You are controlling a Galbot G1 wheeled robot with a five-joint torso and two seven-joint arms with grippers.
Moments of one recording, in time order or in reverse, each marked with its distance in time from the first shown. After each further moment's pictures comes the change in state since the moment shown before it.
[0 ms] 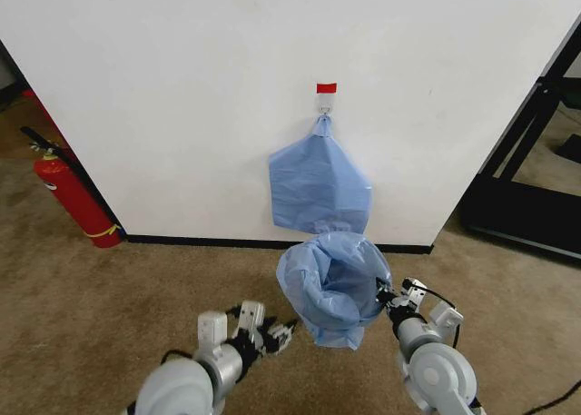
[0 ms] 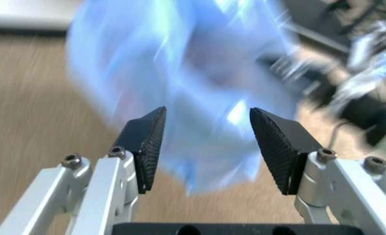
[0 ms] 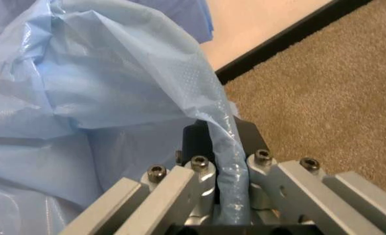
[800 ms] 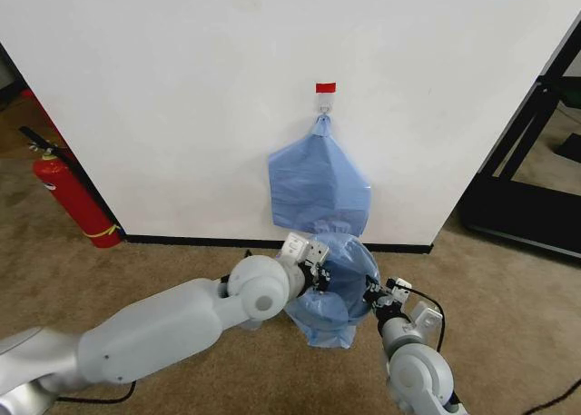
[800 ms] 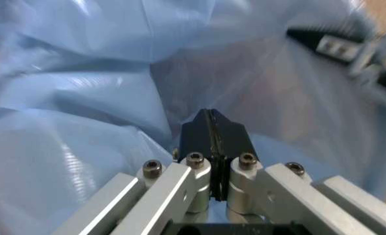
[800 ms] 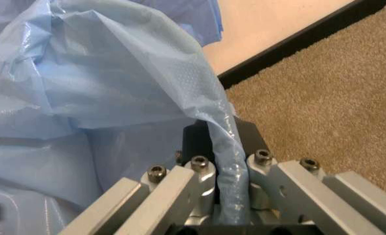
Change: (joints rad) left arm -0.799 -0.197 0.662 0.426 -0.147 0.176 -0.195; right arm 0.029 0.041 -0.038 -0.041 -0.093 0.020 -0.009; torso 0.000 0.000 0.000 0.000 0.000
